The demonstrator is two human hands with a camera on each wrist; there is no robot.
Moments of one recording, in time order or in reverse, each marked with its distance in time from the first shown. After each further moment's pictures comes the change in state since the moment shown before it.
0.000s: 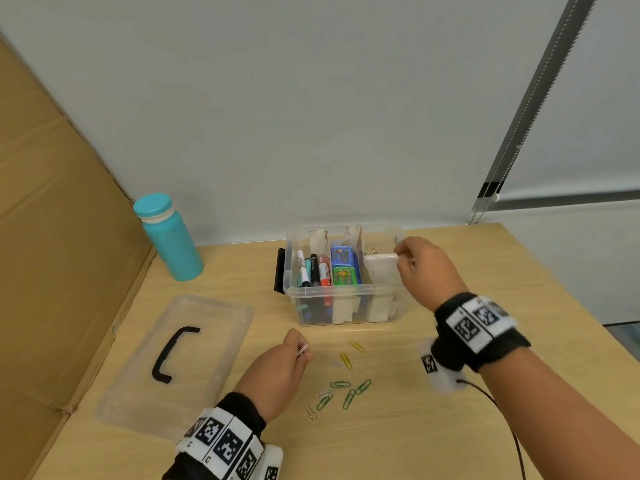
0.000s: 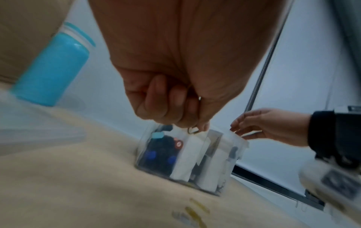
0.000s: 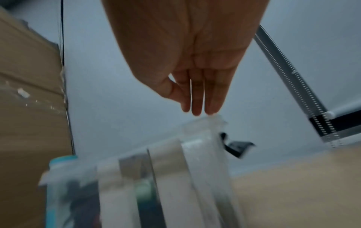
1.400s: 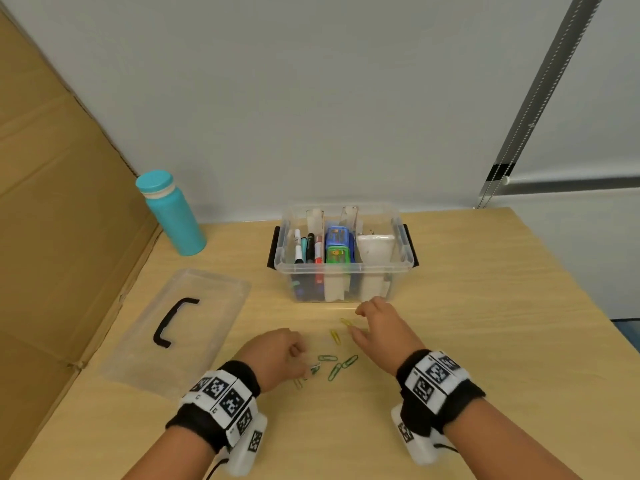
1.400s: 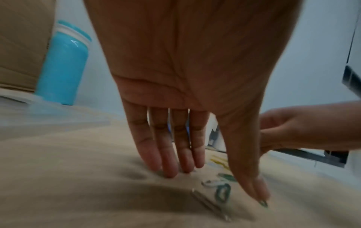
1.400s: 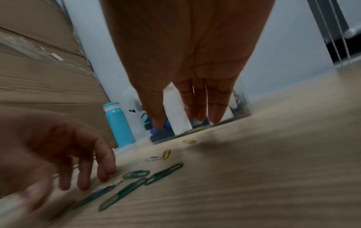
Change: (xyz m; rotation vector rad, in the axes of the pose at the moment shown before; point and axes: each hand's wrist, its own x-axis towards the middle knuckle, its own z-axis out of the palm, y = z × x) left_hand 0.004 0.003 0.016 0.108 -0.216 -0.190; right_hand -0.086 0.012 0.073 -0.021 -0.377 -0.123
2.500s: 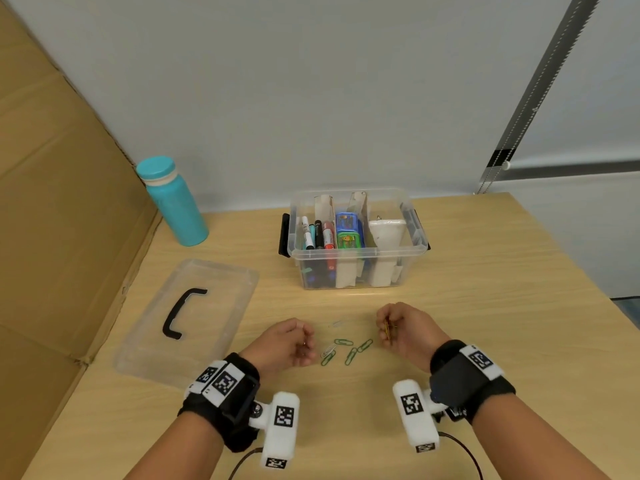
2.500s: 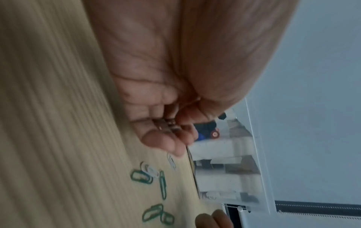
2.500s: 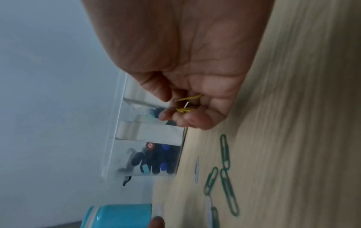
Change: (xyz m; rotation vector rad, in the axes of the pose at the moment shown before) left_hand -0.001 -0.019 0.009 -1.196 -0.106 -0.137; right_hand -0.010 0.005 0.011 1.438 -0.130 0.562
